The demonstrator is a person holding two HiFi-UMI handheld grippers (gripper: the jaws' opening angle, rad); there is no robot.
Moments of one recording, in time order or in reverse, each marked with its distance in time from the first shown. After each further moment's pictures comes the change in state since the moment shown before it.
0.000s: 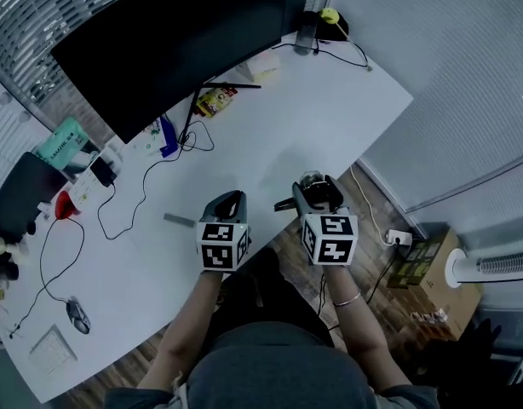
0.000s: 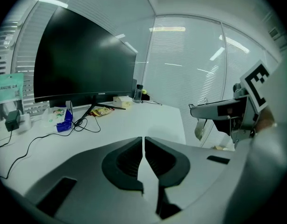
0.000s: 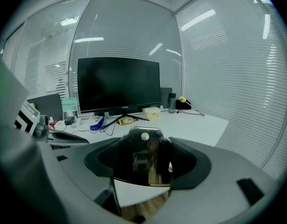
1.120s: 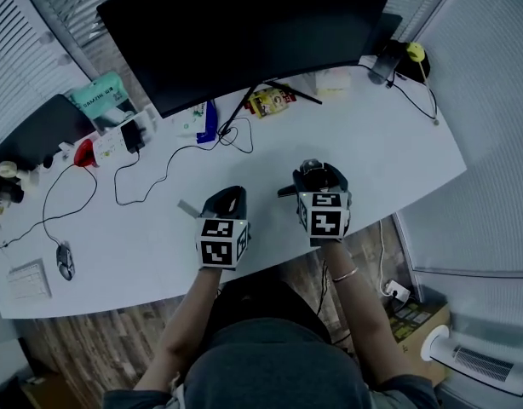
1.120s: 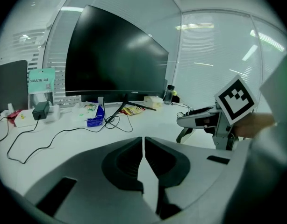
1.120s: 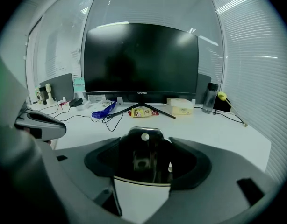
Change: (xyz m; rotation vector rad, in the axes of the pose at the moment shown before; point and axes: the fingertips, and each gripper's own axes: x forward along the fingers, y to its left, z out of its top) left arm 0.013 0.081 0.006 -0.179 -0.001 0.320; right arm 0.167 0.046 0.011 -0.230 0.140 0.284
